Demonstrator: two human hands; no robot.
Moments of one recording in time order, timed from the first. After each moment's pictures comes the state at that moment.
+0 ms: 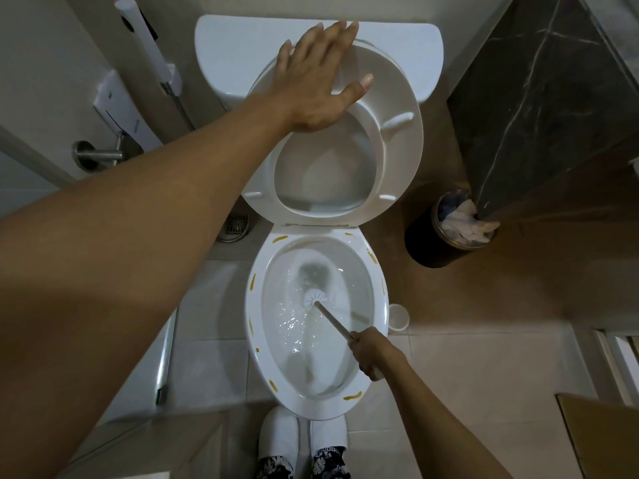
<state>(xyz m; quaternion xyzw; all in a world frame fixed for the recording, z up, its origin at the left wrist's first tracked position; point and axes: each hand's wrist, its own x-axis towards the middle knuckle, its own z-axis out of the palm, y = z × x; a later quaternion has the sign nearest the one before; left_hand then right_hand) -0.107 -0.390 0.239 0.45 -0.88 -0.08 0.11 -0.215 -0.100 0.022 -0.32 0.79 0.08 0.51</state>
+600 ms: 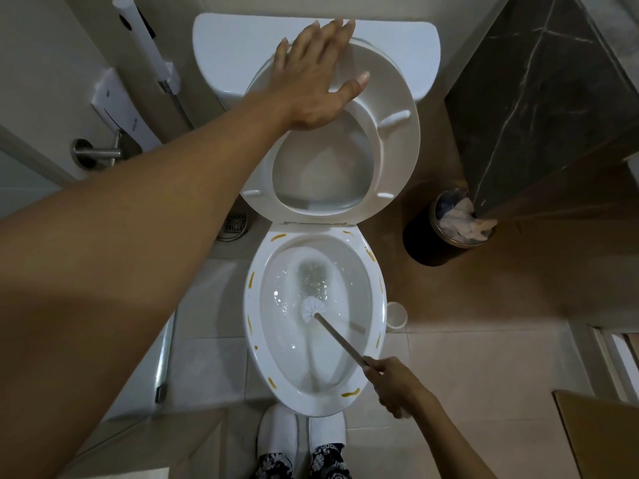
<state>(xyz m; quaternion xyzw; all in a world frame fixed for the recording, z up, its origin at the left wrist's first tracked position) -0.107 -0.389 0.239 0.46 -0.88 -0.08 0.11 -0.236 -0.038 0.052 -0.27 0.75 0.01 0.61</state>
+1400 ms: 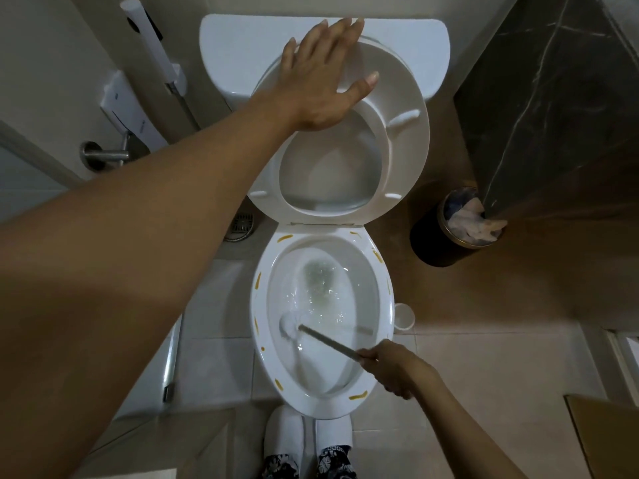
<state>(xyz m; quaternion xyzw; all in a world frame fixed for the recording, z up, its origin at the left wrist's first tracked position) -0.107 -0.391 0.239 0.45 -0.88 -0.08 0.11 -0.228 -0.081 0.076 -0.37 0.72 0.12 0.58</state>
